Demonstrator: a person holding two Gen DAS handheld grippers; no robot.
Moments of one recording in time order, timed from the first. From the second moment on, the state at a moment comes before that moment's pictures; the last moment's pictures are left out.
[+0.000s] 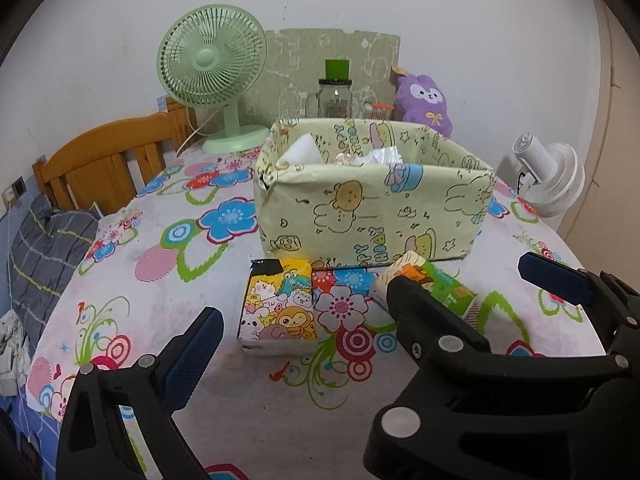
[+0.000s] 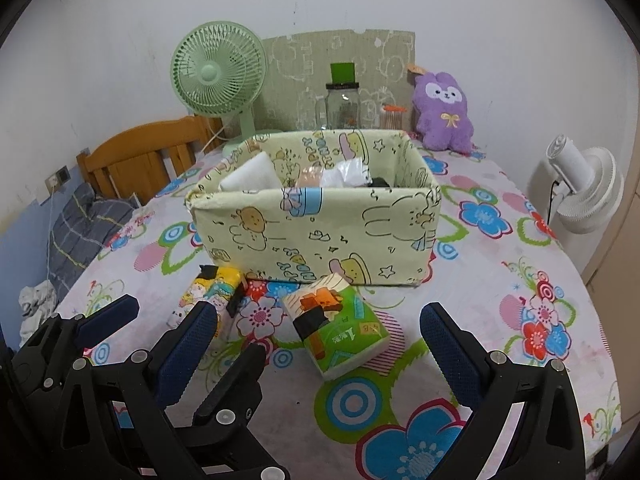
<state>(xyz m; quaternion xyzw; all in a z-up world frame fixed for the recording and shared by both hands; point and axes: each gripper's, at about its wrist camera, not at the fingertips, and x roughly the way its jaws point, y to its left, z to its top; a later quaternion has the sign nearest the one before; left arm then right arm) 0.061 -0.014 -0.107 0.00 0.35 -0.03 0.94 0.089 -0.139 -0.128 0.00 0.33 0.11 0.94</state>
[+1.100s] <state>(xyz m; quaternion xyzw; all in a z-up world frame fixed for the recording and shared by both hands) 0.092 0.003 -0.146 -0.01 0.41 0.00 0.91 0.133 -0.123 -0.174 -0.03 0.40 0.08 0.91</state>
